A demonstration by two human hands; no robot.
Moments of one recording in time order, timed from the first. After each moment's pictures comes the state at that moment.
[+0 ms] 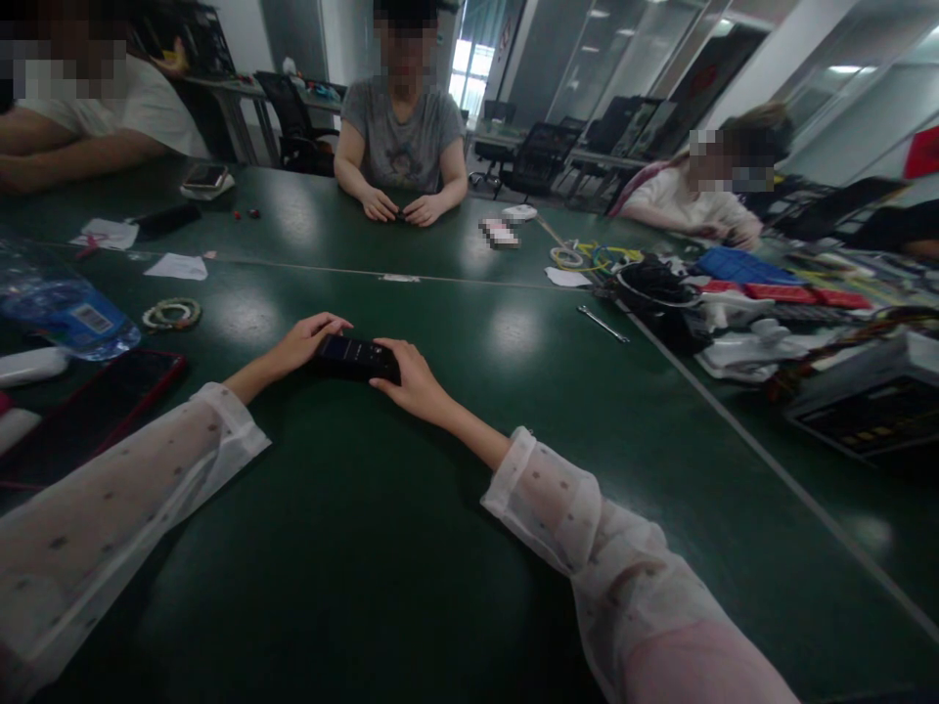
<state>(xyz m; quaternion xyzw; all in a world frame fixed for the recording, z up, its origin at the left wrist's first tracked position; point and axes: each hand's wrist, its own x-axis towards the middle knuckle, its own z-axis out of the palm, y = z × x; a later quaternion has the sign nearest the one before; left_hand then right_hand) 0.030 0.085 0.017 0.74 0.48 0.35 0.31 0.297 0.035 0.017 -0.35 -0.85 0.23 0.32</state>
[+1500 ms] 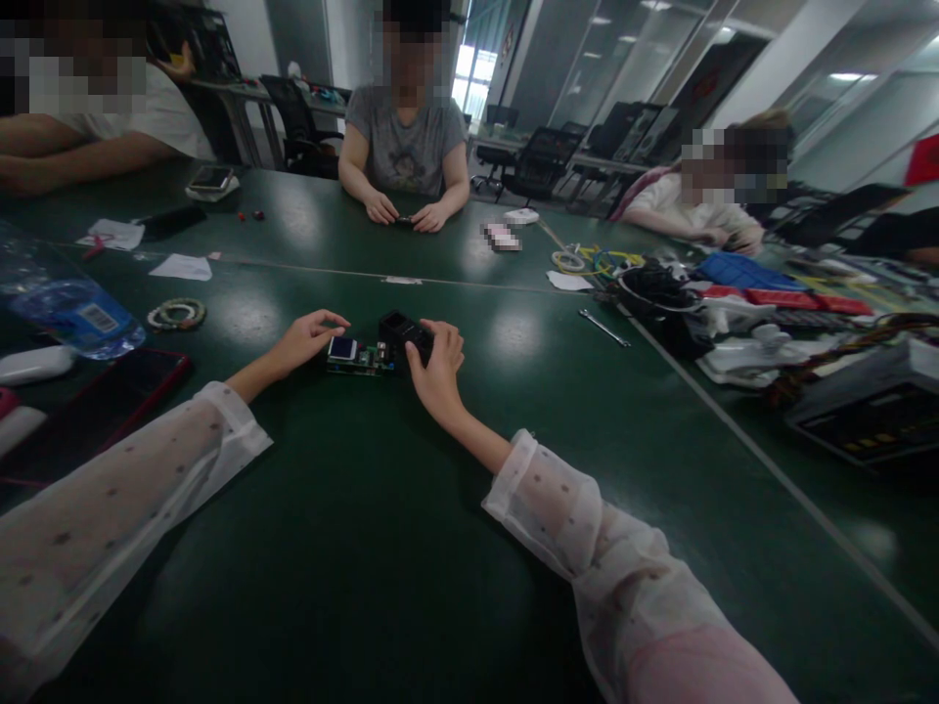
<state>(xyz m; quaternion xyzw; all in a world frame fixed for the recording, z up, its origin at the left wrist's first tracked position) 0.031 0.078 0.022 0.65 0.49 0.38 0.42 0.301 0.037 0.010 -0.55 -0.72 0.04 0.43</state>
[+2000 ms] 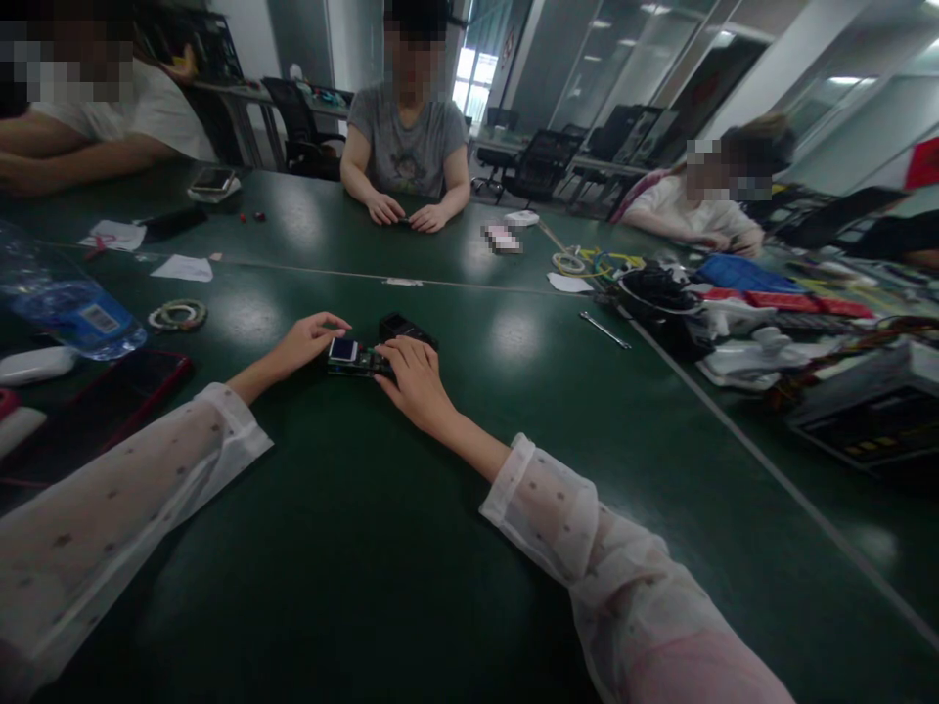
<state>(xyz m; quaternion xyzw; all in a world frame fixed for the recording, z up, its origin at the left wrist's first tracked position) 0.034 0.078 0.025 0.67 0.49 0.39 0.40 0.291 0.017 0.032 -0.41 -0.88 0.01 0.25</state>
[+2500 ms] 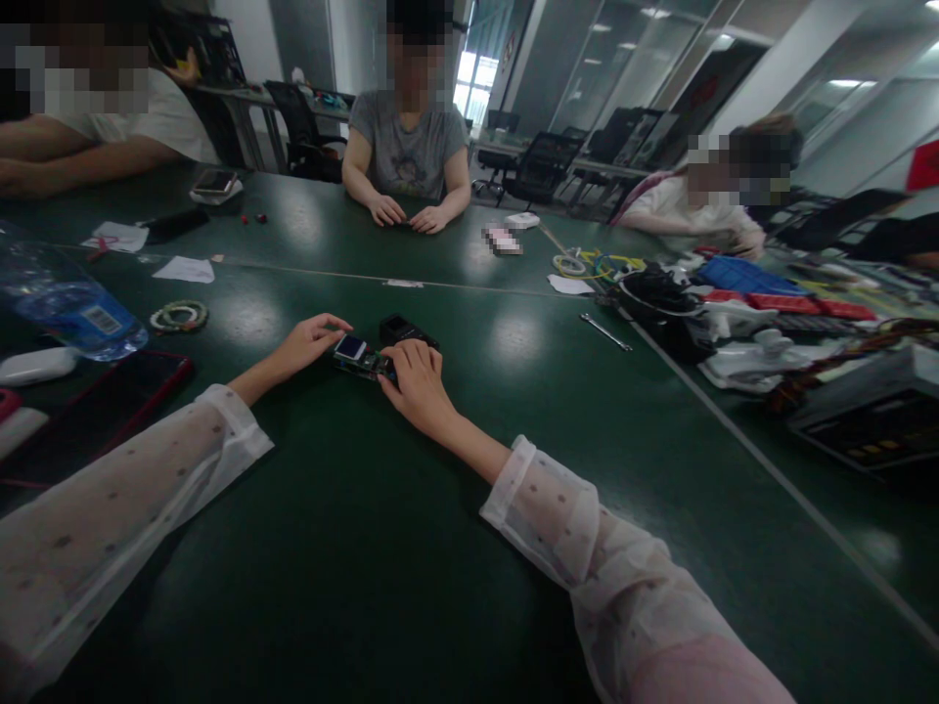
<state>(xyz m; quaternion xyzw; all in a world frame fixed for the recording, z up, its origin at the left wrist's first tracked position) 0.032 0.079 0.023 0.69 0.48 0.39 0.38 0.290 0.016 0.030 -0.43 -0.86 -0.01 0.25</state>
